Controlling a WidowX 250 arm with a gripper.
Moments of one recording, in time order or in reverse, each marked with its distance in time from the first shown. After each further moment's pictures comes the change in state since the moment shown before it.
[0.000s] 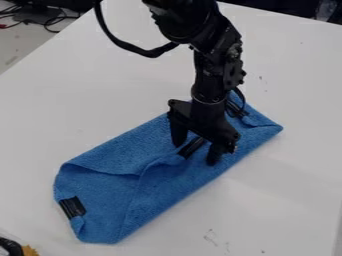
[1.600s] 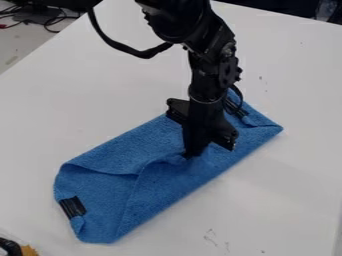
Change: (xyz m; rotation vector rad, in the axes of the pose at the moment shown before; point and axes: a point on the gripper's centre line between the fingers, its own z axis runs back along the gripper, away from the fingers) arm 0.005 0.001 -0.001 -0.037 -0.056 0.008
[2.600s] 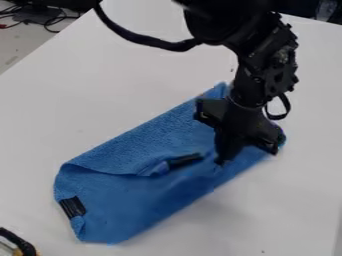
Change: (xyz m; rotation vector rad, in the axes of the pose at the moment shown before) arm -0.006 -0.052 0.041 0.045 -0.088 0.116
